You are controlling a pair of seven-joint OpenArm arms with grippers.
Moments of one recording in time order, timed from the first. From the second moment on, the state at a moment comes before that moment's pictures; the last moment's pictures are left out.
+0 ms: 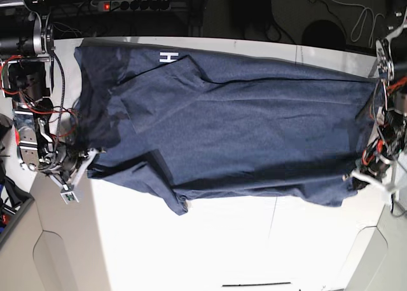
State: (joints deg) left arm -26.3 -28.3 -9.4 26.7 -23.7 -28.9 8.1; right arm 24.6 17.3 -1.3 47.3 8.4 25.6 -40.7
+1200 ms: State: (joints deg) left arm -0.4 -28.0 -35.5 47.5 -45.8 -38.6 28.8; right arm -0.1 19.2 15.0 81.6 32.4 30.5 -61.5
